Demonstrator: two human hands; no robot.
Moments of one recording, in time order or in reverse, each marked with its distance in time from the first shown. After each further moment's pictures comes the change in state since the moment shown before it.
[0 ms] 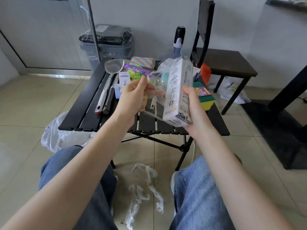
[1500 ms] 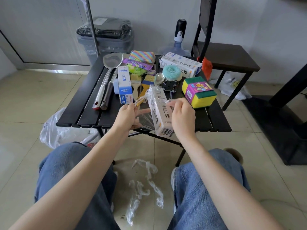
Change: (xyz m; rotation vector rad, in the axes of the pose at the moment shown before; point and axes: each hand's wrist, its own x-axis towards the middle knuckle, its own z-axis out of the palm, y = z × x) left_hand 0.004 -0.066 -0.026 -0.006 0.157 -0.366; right_hand 0.019 0.056 -0.001 -0.827 0.431 -0.410
